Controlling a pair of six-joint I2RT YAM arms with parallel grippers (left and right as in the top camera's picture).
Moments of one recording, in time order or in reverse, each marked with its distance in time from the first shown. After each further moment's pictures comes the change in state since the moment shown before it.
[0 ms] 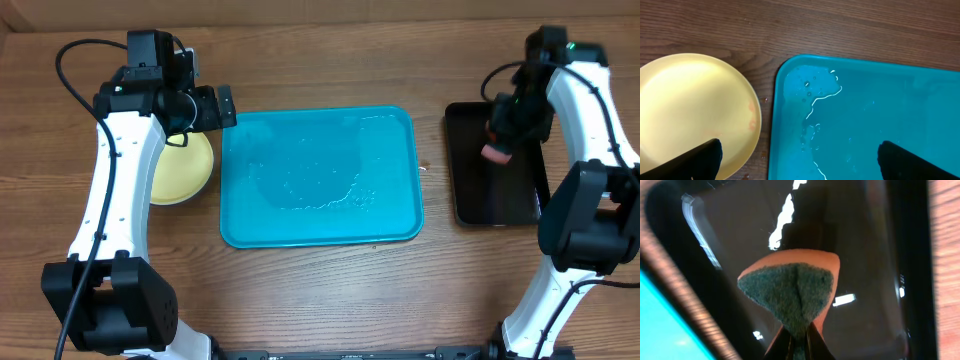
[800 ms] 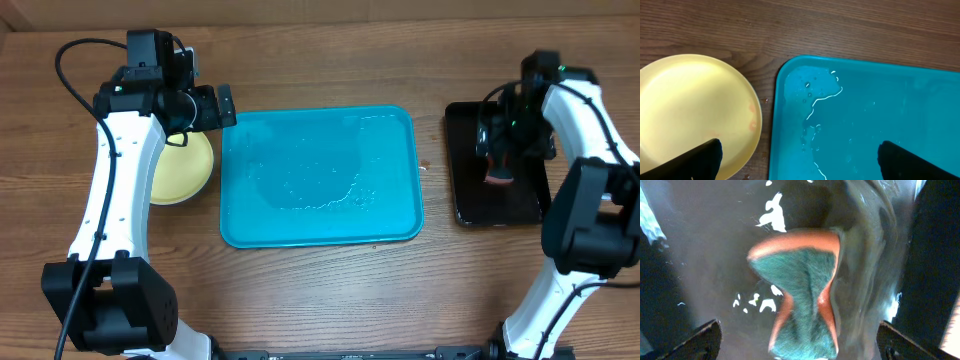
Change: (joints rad) left arm 0.000 0.000 0.000 0.003 -0.003 0.000; right arm -0.020 -0.021 -0.147 0.113 0.026 -0.265
